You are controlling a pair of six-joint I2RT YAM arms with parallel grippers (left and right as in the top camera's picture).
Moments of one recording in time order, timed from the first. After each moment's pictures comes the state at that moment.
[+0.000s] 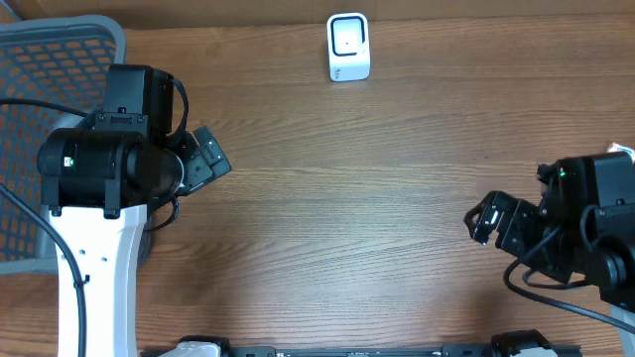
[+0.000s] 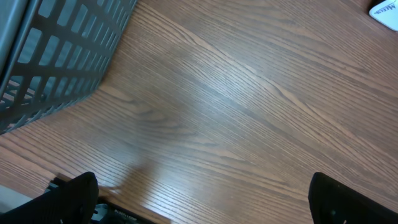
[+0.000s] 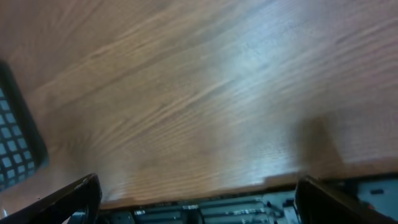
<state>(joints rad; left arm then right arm) -0.08 1.41 1.82 -1.65 -0.10 -0.63 0.14 1.03 1.40 -1.58 -0.21 0.57</state>
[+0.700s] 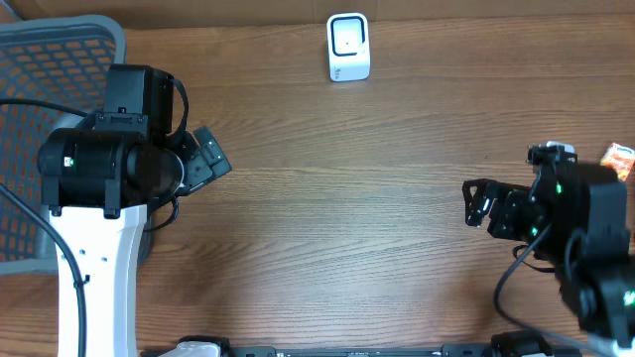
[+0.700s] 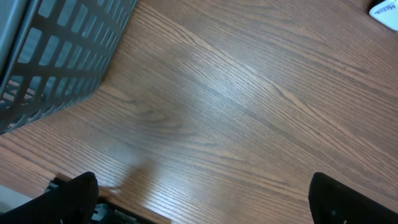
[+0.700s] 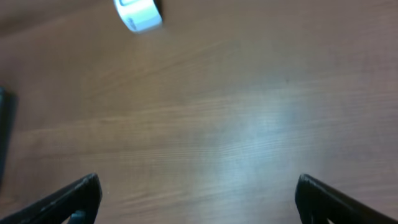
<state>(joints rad) -0.08 1.41 1.82 -1.65 -0.10 -0.63 0.14 0.84 1.05 -0.98 -0.11 0.34</state>
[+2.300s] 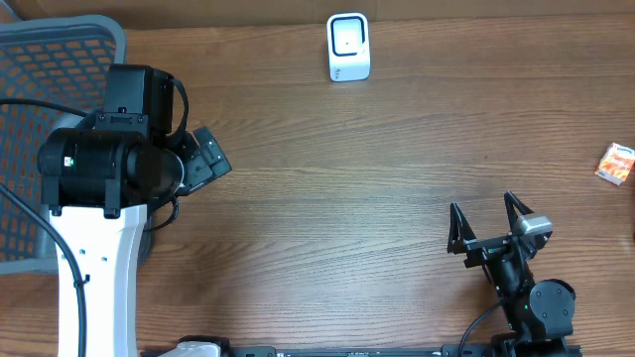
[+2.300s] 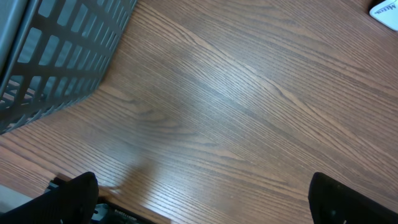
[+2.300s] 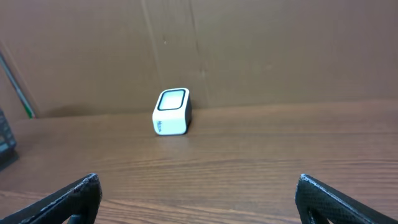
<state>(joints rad) -0.08 1.41 1.82 -1.65 -0.10 -0.63 0.14 0.06 0.02 0.05 -0.10 0.17</state>
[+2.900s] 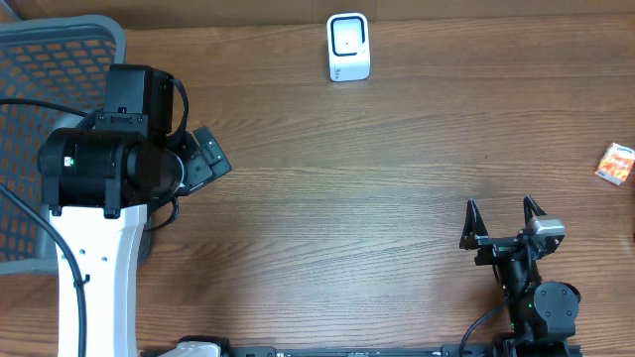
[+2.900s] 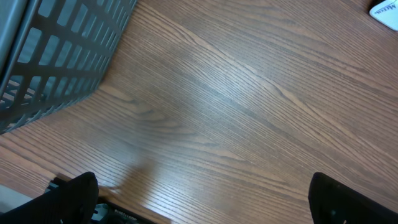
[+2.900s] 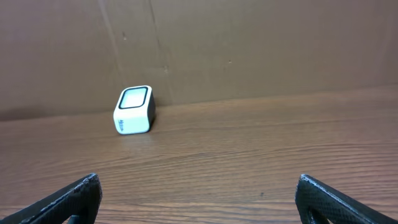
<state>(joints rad) -0.08 1.41 1.82 -1.65 -0.10 -0.63 0.05 0.01 0.02 -0.04 -0.05 0.14</state>
